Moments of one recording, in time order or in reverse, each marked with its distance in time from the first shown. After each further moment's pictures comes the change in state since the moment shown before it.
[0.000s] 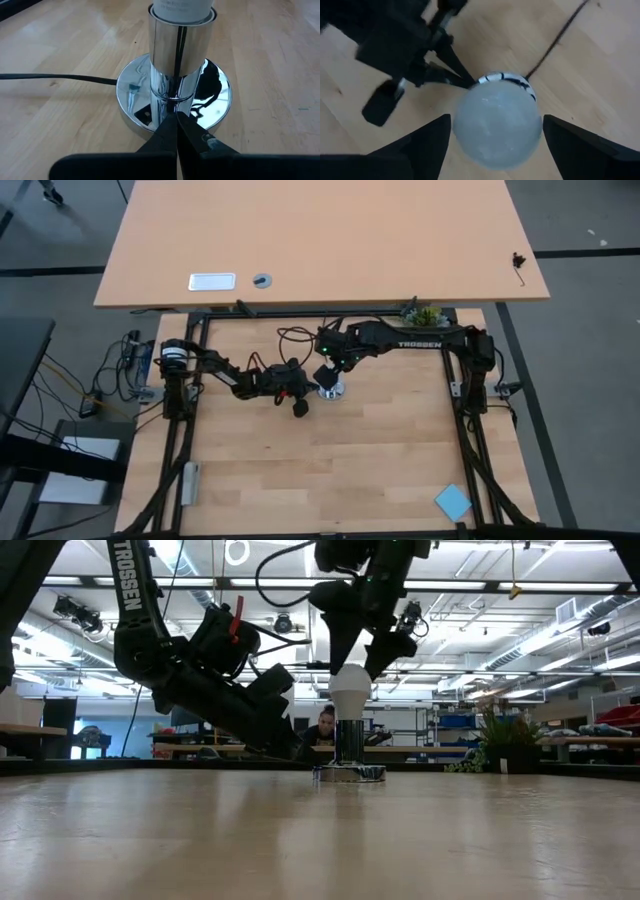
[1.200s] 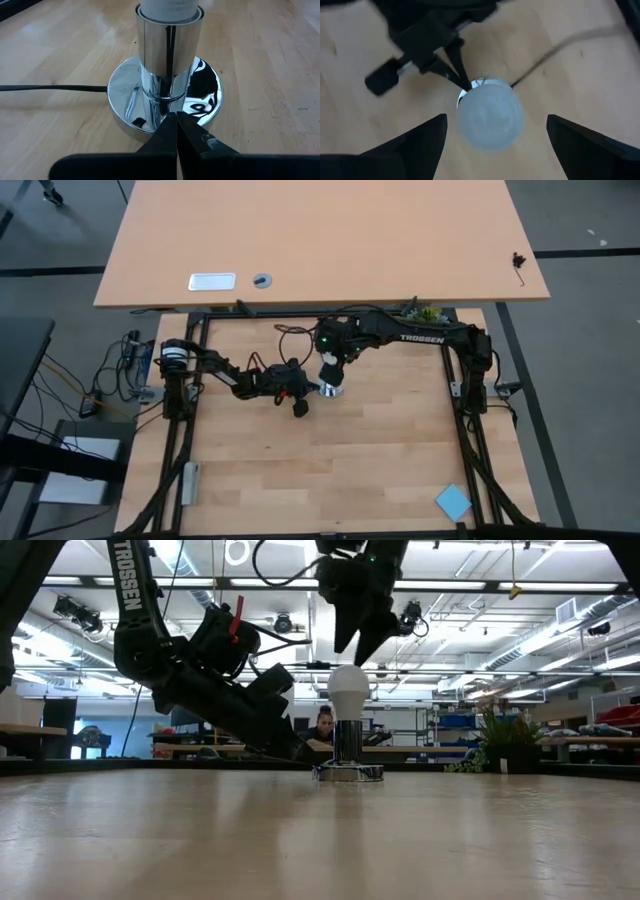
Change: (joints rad) left arm 0.000 0.000 0.000 0.000 0.001 0.003; right arm -0.015 0.019 0.168 -0.145 0.015 -0.343
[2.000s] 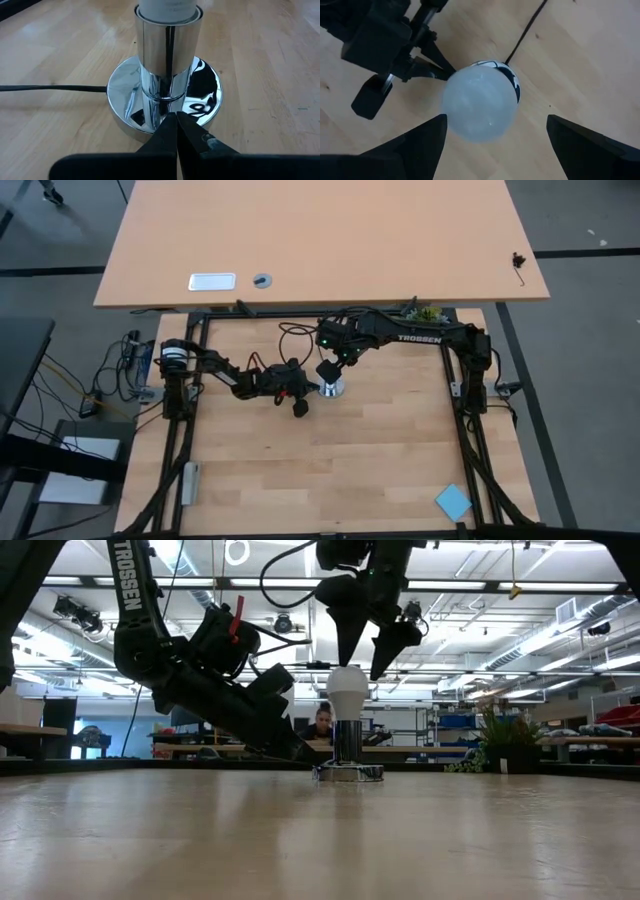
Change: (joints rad) left arm 0.000 0.000 0.000 0.000 0.003 0.000; right arm -0.015 0.005 -0.048 -0.024 -0.015 0.327
